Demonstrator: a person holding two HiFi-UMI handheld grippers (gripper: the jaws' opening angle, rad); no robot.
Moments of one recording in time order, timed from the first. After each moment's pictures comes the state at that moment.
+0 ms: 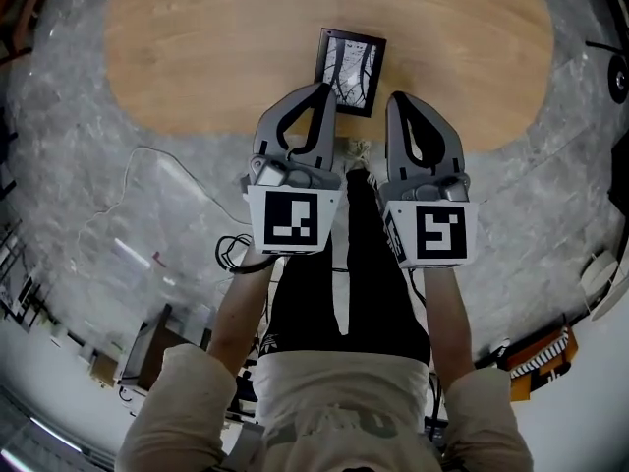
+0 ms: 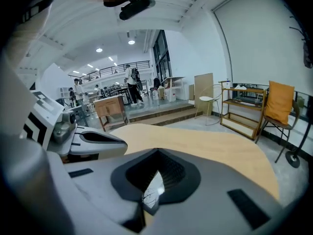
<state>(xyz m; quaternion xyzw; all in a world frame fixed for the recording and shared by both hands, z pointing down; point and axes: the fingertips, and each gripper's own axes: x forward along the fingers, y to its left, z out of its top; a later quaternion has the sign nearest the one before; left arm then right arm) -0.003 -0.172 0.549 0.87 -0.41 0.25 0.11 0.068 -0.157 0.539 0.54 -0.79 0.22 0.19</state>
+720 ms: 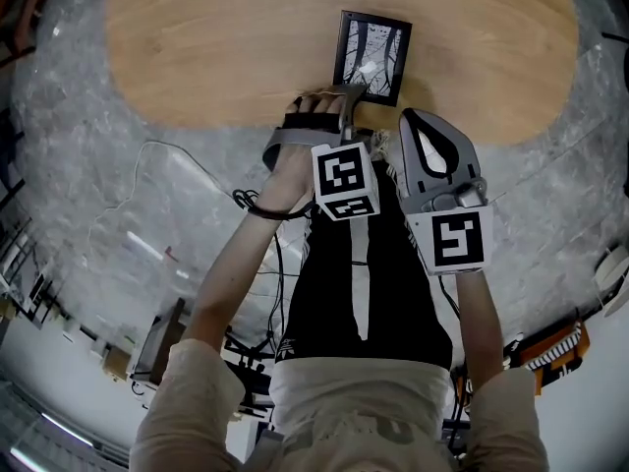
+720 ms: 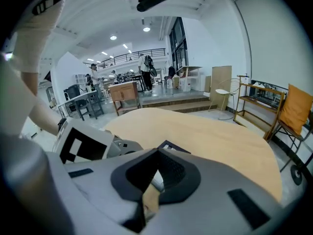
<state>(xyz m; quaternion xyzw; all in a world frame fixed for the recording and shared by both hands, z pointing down) 0.023 -0.070 0.700 0.83 -0.03 0.56 -0.03 0.044 -0.115 0.571 0.46 -0.83 0.19 0.25</state>
